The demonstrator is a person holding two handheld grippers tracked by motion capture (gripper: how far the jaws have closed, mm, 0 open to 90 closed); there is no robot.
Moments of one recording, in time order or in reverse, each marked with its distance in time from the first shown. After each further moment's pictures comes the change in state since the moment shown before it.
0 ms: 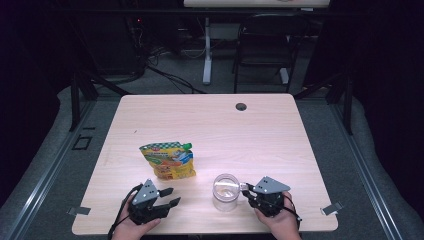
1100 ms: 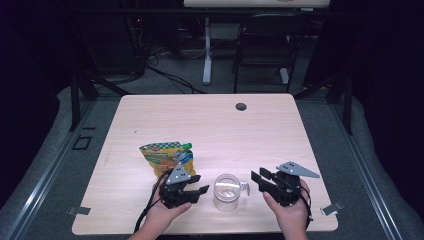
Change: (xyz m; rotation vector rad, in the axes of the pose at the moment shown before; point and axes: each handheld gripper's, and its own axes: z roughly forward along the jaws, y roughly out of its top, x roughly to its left) left arm -0.022 0.063 0.053 -0.020 -0.066 -0.038; right arm -0.019 0.043 -0.046 -0.107 -0.079 0.405
